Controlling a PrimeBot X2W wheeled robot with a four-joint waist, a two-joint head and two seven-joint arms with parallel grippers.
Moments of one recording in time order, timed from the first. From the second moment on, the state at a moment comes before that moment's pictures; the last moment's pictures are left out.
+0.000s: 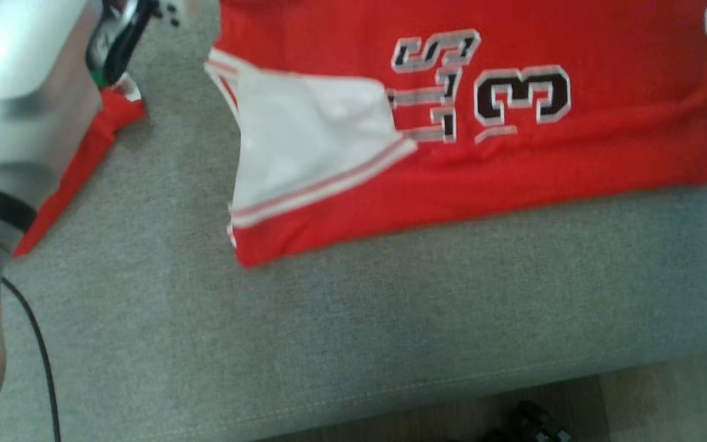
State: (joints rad) left arm -1.37 0.35 -1.11 0.79 -0.78 0.01 -0.23; right arm -1.17 -0.29 -0.02 1.12 0.20 0.12 -0.18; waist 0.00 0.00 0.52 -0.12
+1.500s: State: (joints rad) left arm -0.90 0.51 -1.22 0.34 -0.72 0.05 -0.10; right arm -0.79 -0.43 0.29 1.08 0.53 0.12 0.16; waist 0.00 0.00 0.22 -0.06
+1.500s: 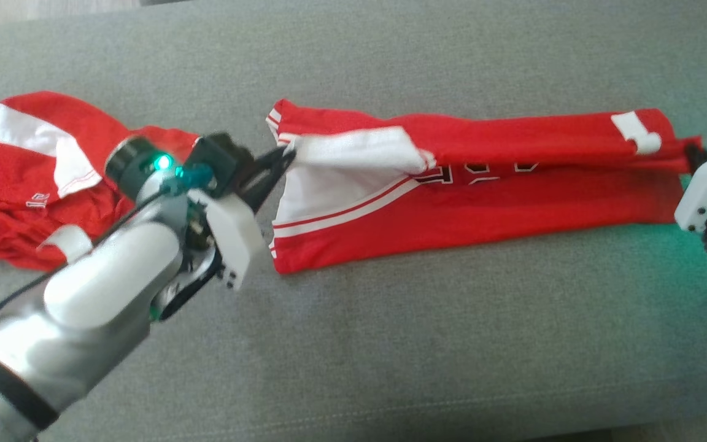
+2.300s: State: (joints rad) left arm -0.75 0.51 -1.22 0.33 -0.79 0.15 -0.10; right arm -0.69 -0.46 0.36 0.94 0.60 0.12 0.27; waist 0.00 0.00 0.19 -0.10
